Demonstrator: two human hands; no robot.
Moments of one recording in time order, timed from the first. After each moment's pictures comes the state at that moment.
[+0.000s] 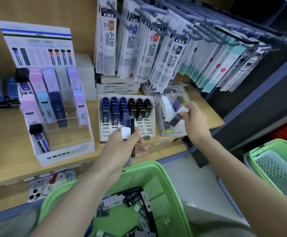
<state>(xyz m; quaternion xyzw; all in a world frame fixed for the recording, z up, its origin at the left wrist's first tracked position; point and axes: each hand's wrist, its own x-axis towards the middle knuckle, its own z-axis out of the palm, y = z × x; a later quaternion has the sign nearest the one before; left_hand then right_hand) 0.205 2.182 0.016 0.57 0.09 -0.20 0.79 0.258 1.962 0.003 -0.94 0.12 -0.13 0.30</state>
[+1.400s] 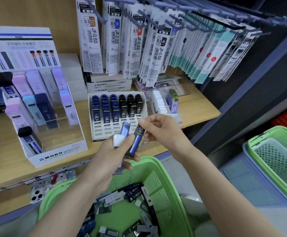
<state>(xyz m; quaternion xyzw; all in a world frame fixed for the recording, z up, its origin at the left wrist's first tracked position) 0.188 2.179 0.007 0.66 0.08 -0.23 0.71 0.207 2.035 0.027 -0.75 0.09 0.06 0.65</state>
